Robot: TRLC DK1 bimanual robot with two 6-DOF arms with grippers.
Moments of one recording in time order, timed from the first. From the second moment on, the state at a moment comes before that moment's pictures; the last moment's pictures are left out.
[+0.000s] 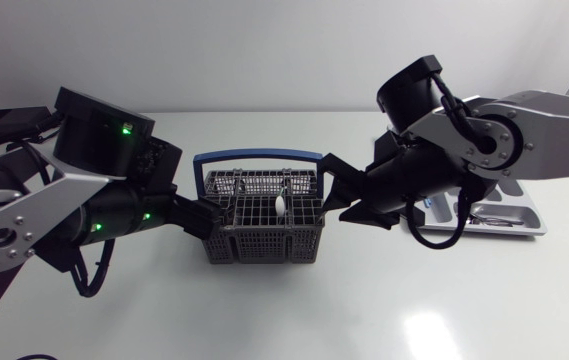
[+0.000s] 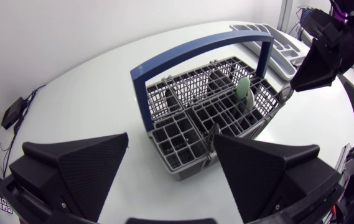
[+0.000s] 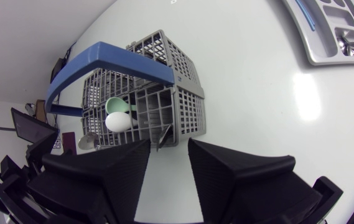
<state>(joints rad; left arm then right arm) -0.60 1.21 0.80 -0.32 -0.22 -0.04 0.50 1.47 1.03 -0.56 -0.22 0.82</state>
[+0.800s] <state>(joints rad) -0.60 1.23 0.80 -0.28 -0.22 -0.02 0.52 1.59 1.14 -0.64 -0.23 0.84</state>
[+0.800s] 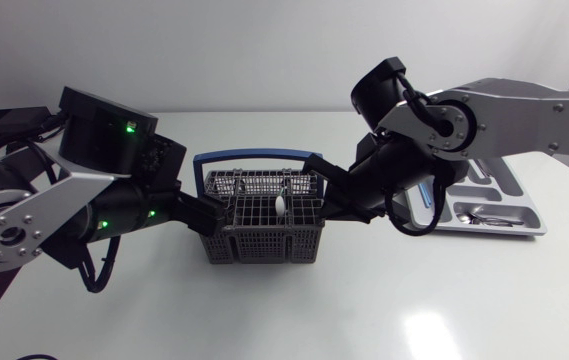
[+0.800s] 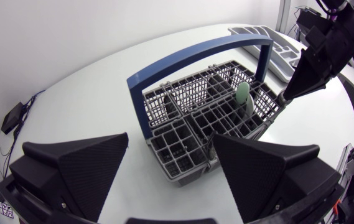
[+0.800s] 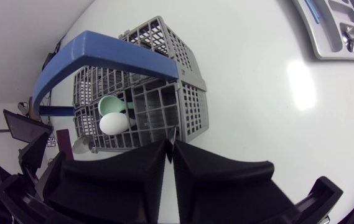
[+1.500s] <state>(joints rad) -0.60 1.23 0.77 -0.25 -0.22 -0.01 0.54 1.54 1.20 -0.72 -0.26 0.84</state>
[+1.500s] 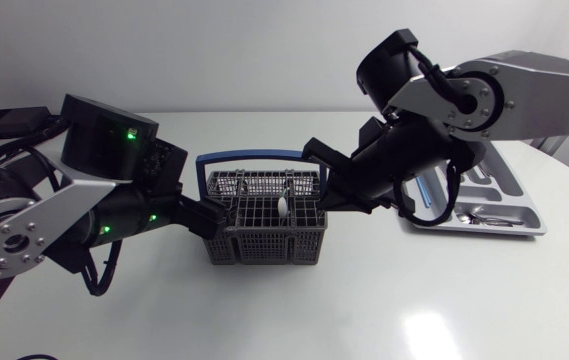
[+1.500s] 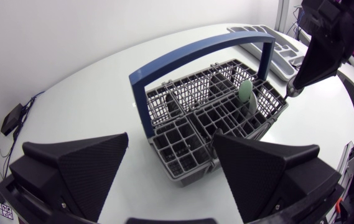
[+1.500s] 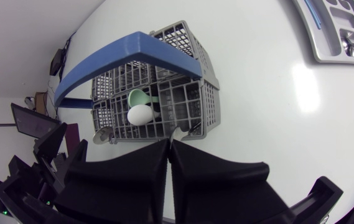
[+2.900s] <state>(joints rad) -0.69 1.32 1.10 -0.80 -0.20 -0.11 0.34 1.23 1.30 -1.06 -0.31 0.56</state>
